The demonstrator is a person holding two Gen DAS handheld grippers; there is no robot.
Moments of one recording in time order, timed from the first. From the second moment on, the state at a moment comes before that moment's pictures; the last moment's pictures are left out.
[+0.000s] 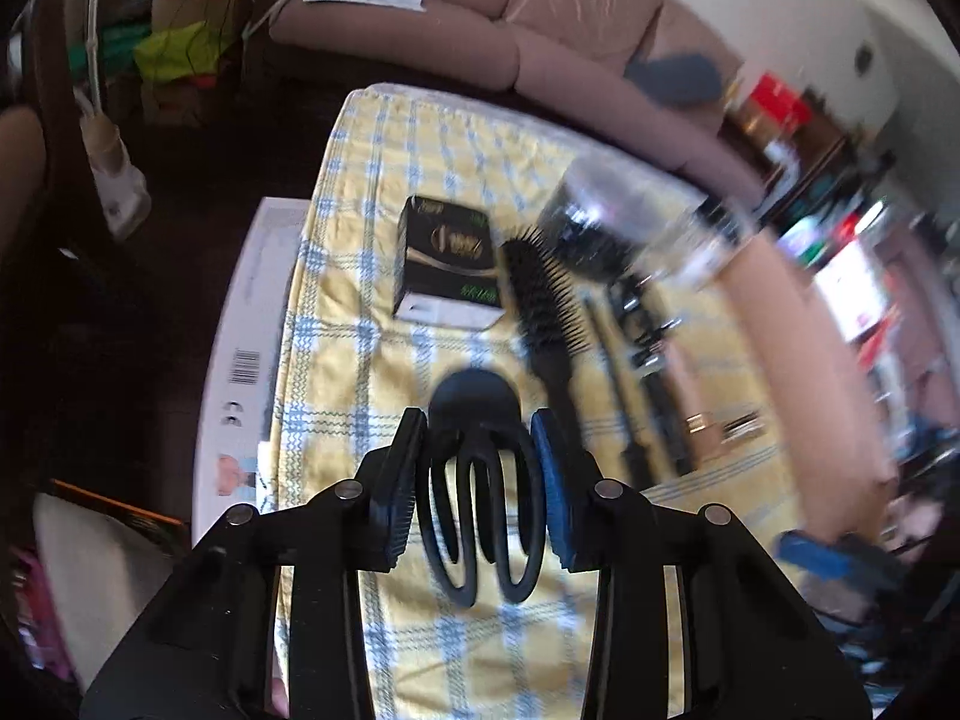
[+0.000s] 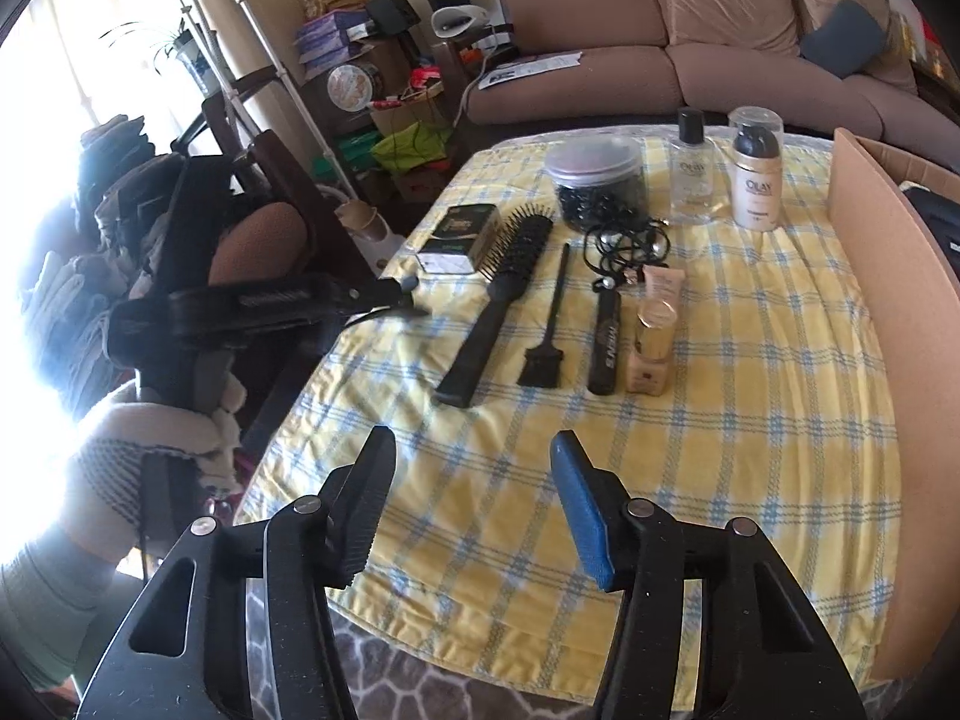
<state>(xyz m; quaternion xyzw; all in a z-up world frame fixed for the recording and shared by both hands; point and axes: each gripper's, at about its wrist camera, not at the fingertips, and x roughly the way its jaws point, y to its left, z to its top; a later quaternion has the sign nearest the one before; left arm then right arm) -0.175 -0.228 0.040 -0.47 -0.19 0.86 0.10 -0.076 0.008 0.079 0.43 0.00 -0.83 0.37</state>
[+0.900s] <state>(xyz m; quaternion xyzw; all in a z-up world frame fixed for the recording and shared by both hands) -0.170 -0.286 0.057 -0.40 -0.39 0.81 0.18 -0.169 -0.086 0.051 0.48 0.13 -0.82 0.28</state>
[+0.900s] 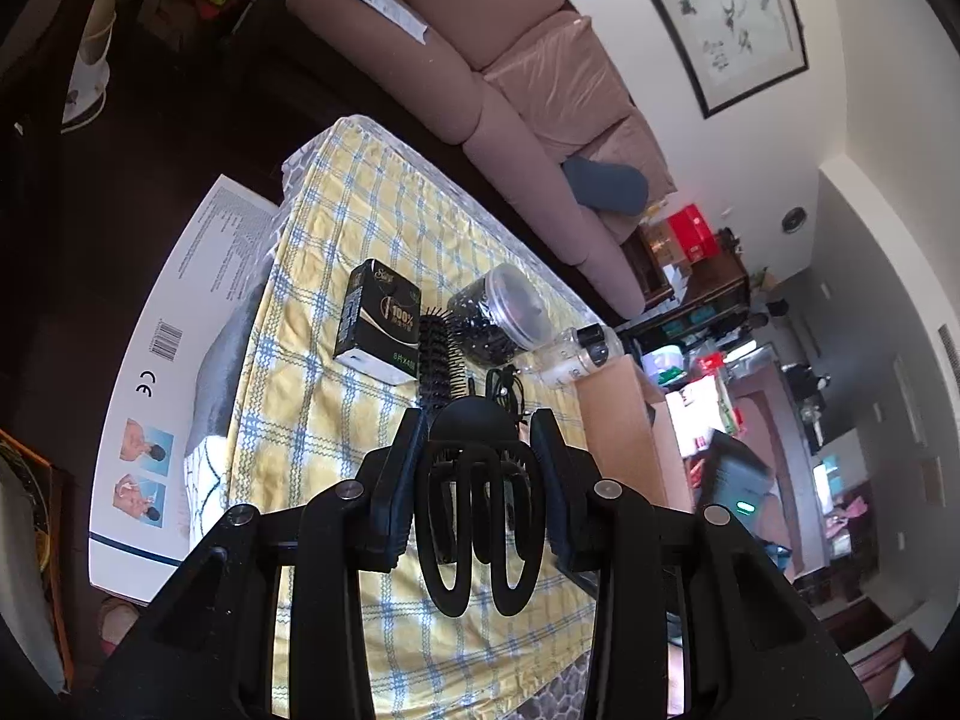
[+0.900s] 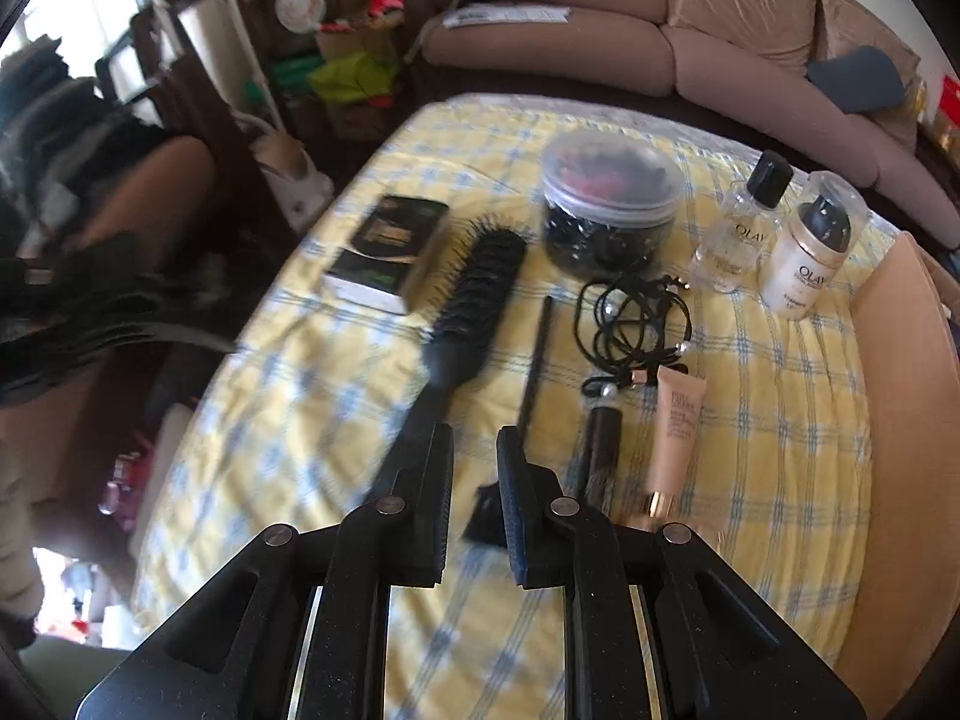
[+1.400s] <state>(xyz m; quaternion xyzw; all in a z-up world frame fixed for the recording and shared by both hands) -0.168 -0.286 0.060 -0.40 -0.39 0.81 0.19 -0.181 -0.086 0.031 0.50 0.16 -0.81 0.26</state>
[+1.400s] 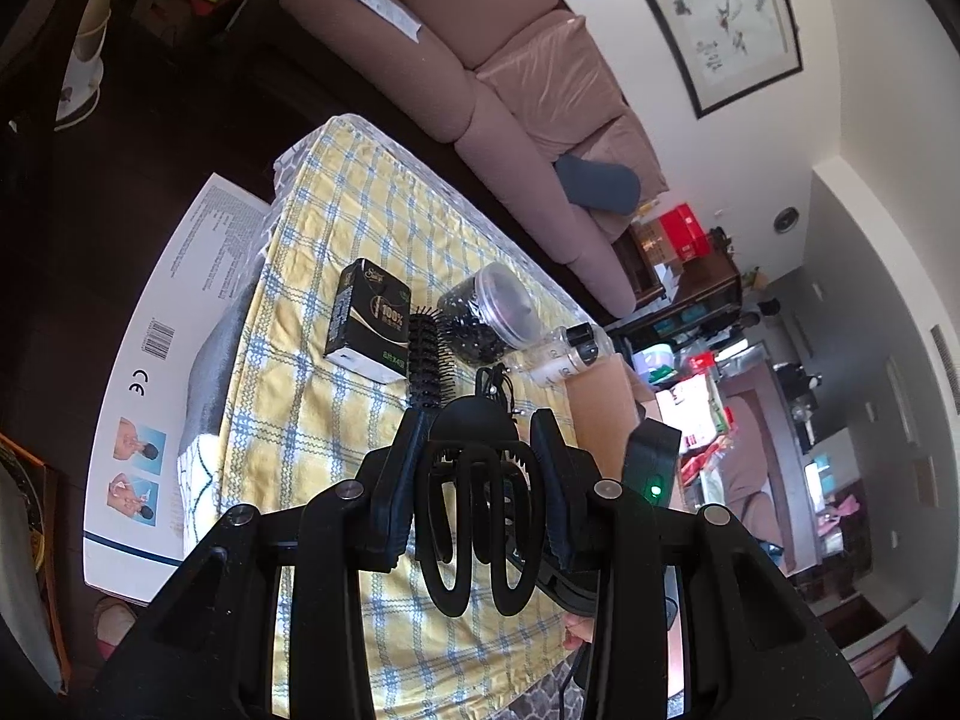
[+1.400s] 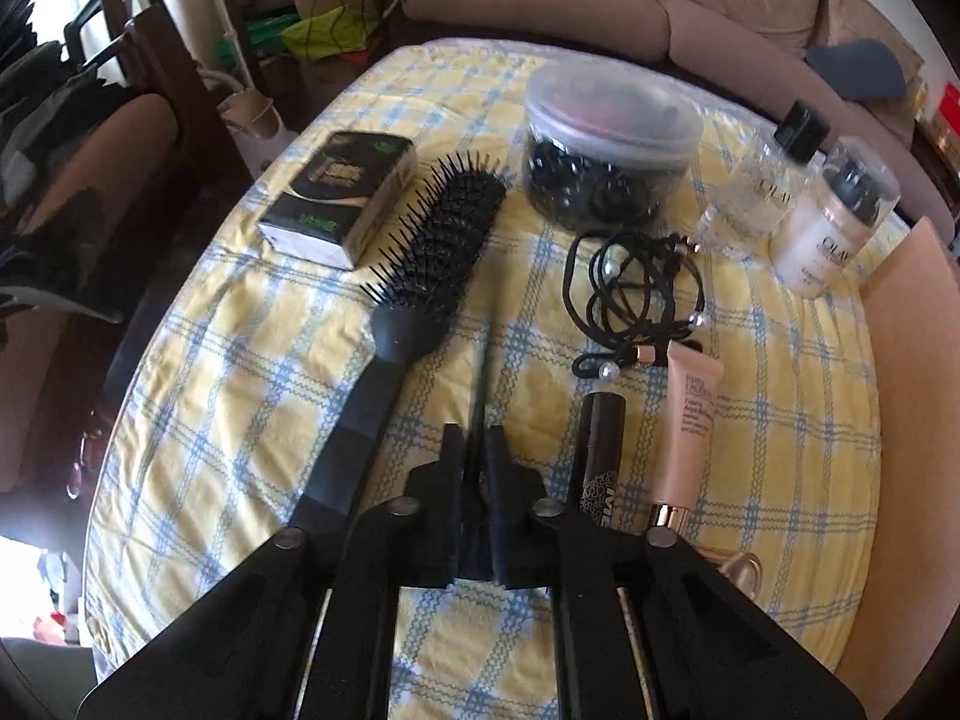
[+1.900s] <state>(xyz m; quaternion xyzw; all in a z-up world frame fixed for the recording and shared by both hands) -0.159 -0.275 0.063 -0.39 -0.40 0.80 0.20 -0.170 -0.077 0.054 0.50 0.11 -0.81 0.28</state>
